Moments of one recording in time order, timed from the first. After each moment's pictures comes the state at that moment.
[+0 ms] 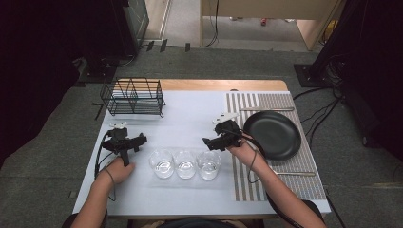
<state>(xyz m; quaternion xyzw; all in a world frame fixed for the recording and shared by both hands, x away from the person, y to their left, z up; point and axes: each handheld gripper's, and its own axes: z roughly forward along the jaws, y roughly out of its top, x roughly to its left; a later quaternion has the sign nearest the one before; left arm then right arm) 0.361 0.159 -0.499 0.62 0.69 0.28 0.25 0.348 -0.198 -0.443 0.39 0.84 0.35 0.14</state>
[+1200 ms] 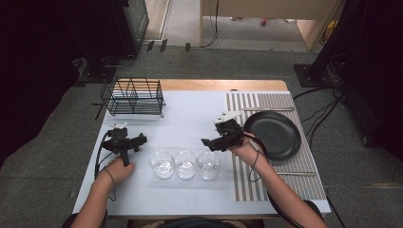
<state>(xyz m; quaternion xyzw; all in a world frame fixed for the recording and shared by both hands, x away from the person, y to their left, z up) 0.361 0.158 -0.499 0.62 0.69 0.28 0.25 0.339 -0.201 -0.422 0.35 0.85 0.39 0.11</state>
